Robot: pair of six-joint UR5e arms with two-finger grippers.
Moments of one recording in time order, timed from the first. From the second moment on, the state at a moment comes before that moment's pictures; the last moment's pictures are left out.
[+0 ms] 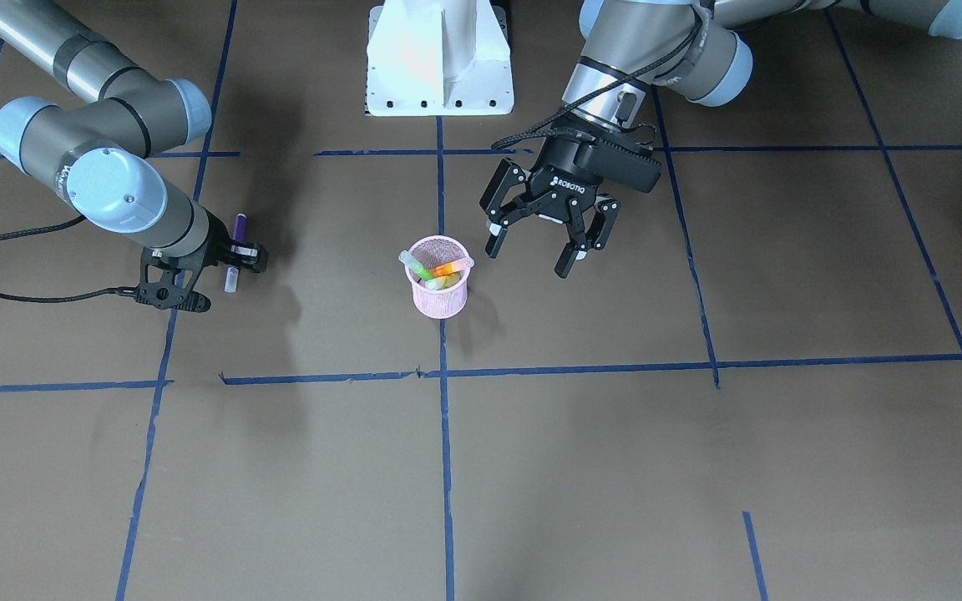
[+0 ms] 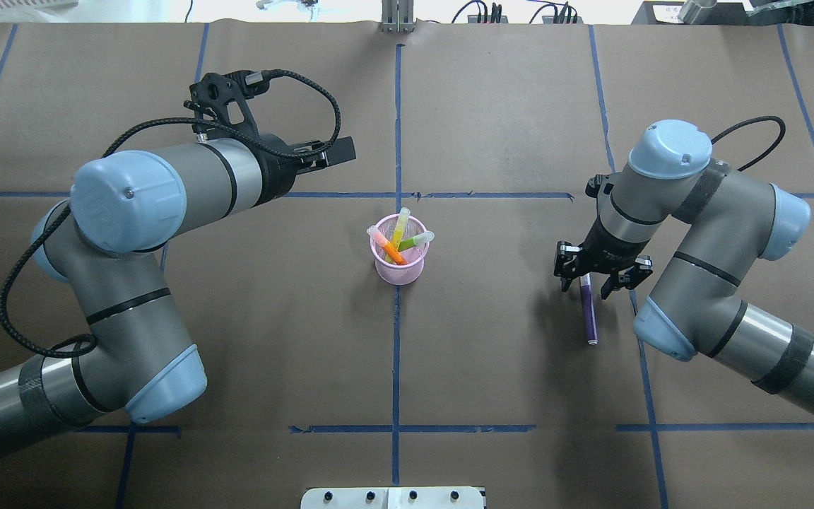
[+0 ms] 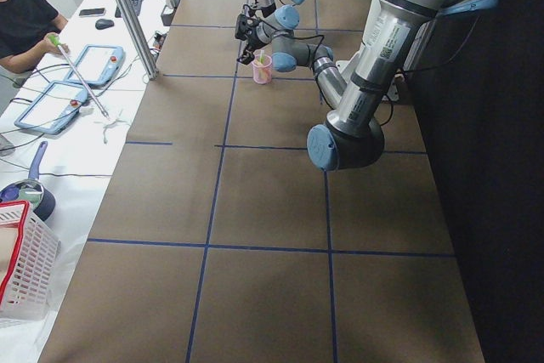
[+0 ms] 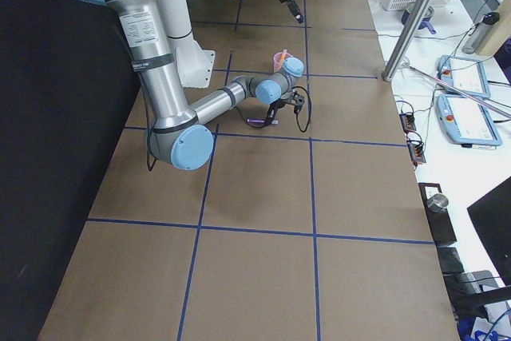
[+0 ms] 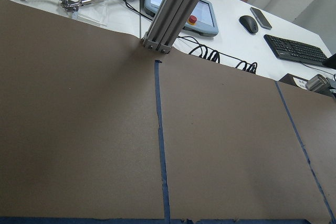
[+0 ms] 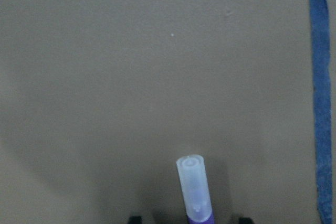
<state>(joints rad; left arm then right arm) -0.58 -2.09 -1.82 -2.16 -1.47 -1.32 0.72 -1.23 1.63 -1.47 2.27 1.15</state>
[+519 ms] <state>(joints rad) -0.58 -2.09 -1.82 -2.16 -1.47 -1.32 0.71 -1.23 1.64 -1.47 2.27 1.15</state>
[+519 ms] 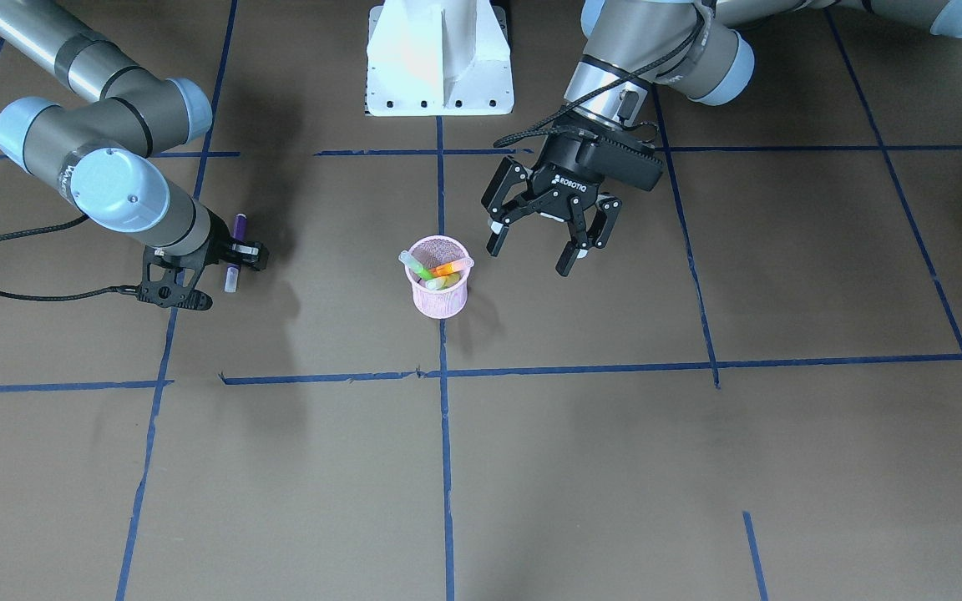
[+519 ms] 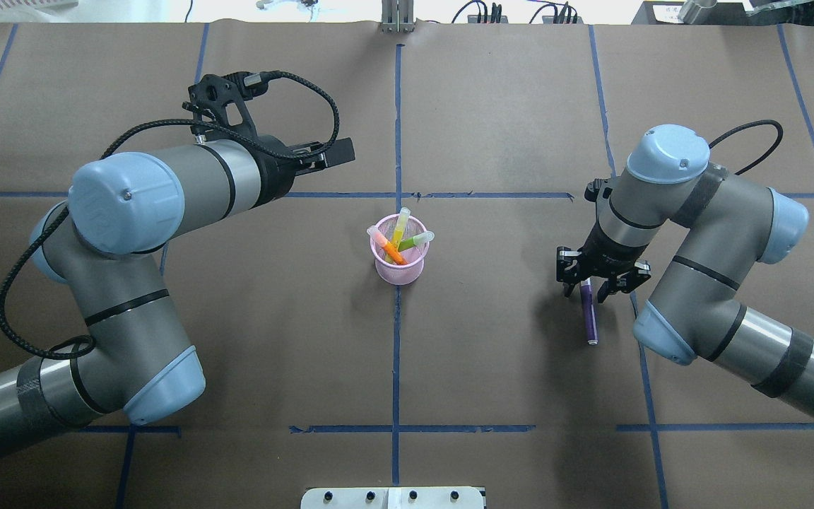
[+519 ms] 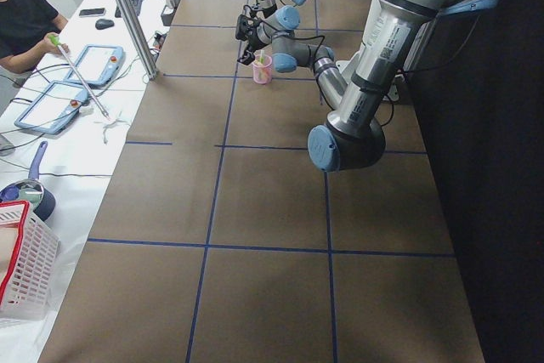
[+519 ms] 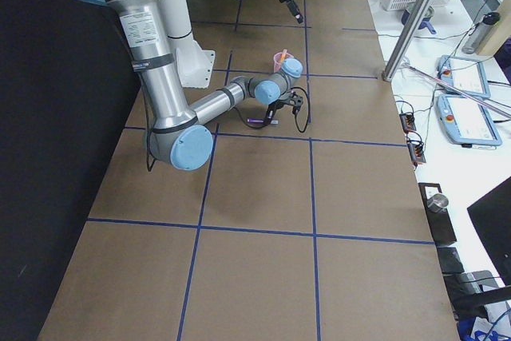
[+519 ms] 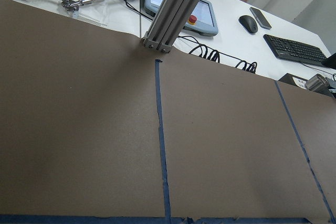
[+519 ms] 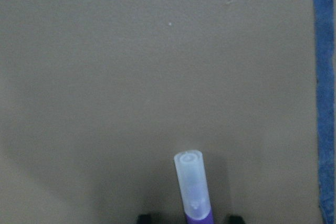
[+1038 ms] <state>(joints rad) -0.58 -2.09 -1.82 -2.16 -1.47 -1.32 0.71 -1.23 1.64 -1.47 2.27 1.15</state>
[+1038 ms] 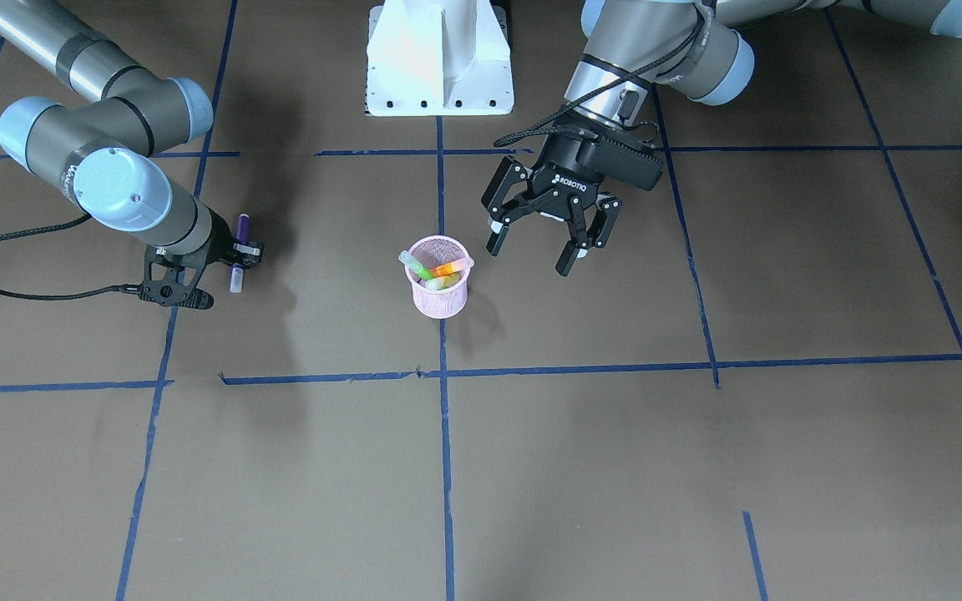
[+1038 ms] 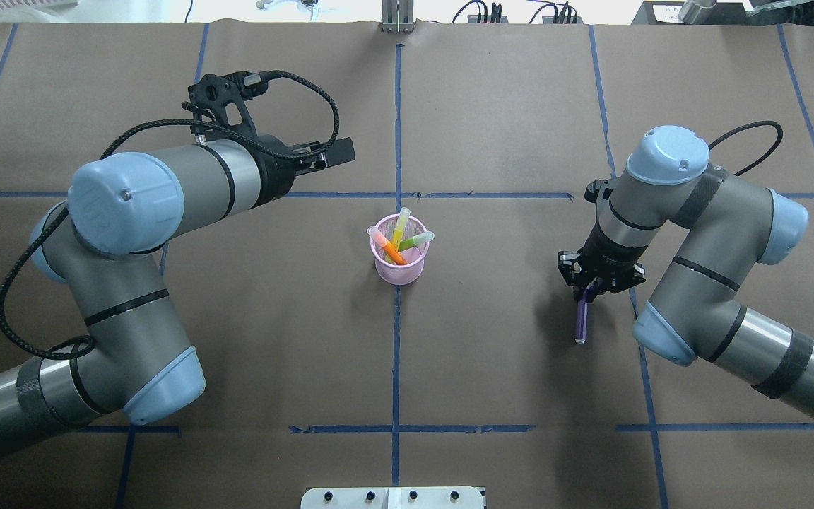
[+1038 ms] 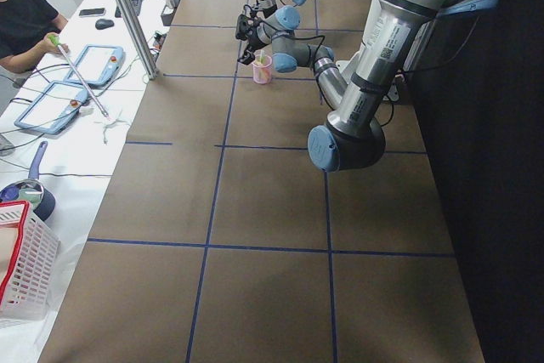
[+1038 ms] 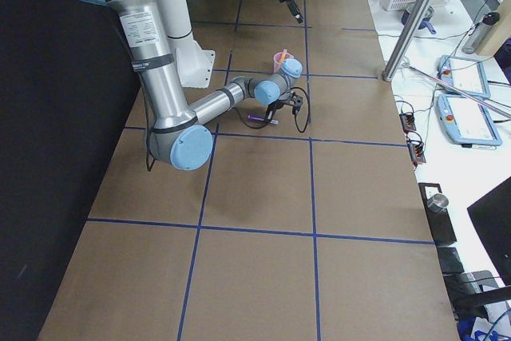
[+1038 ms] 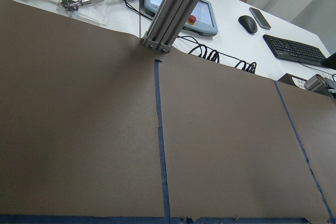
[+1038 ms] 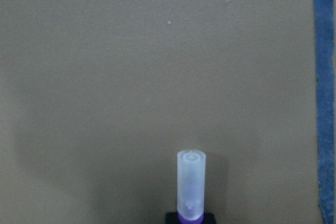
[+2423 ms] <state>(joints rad) -0.59 -1.95 -1.88 -2.25 -1.47 -1.30 0.62 -0.90 1.80 -1.44 1.77 1.21</state>
